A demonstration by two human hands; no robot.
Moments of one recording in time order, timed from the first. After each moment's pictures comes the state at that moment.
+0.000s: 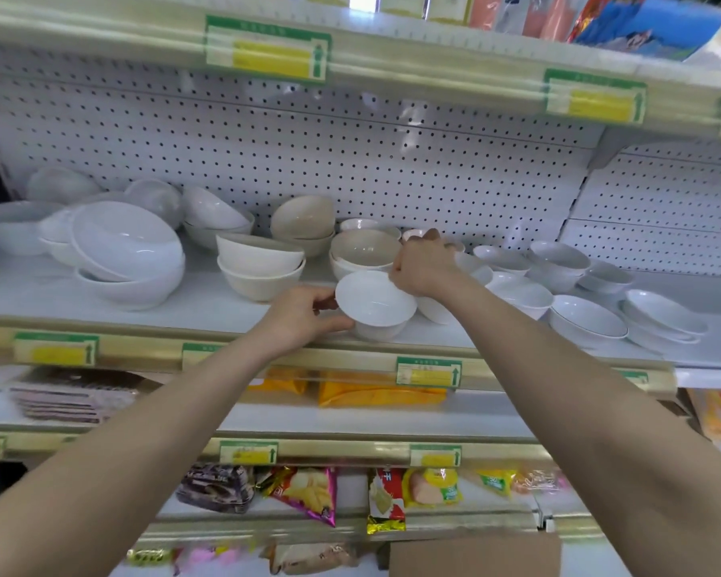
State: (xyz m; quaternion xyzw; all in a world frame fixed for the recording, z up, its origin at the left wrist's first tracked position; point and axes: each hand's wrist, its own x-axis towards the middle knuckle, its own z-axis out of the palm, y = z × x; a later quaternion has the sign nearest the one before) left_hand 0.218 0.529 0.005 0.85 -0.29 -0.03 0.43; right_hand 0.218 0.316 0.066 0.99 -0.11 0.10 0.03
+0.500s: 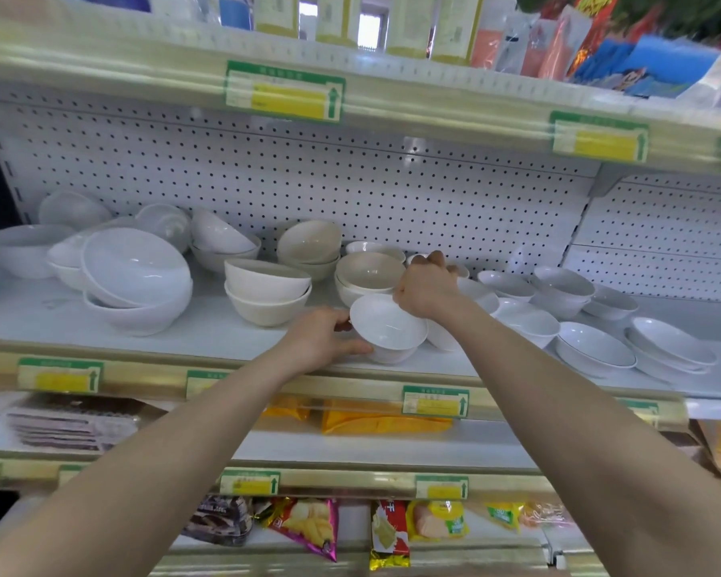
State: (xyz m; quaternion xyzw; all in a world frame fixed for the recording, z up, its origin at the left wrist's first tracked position) left_hand 0.235 0.510 0.006 0.89 -0.30 -0.03 0.35; right_hand 0.228 0.320 0.069 0.99 -0.13 0.10 0.05
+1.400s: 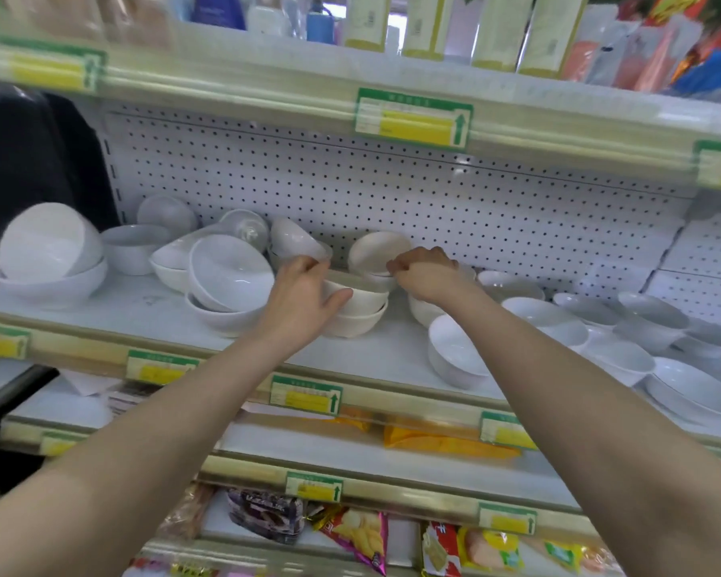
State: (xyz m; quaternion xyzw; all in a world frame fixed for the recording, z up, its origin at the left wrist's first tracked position) left_hand 0.267 0.622 0.045 0.92 -0.18 0.20 0.27; right_hand 0.286 0.414 0.095 0.99 -0.05 0.07 -0.06
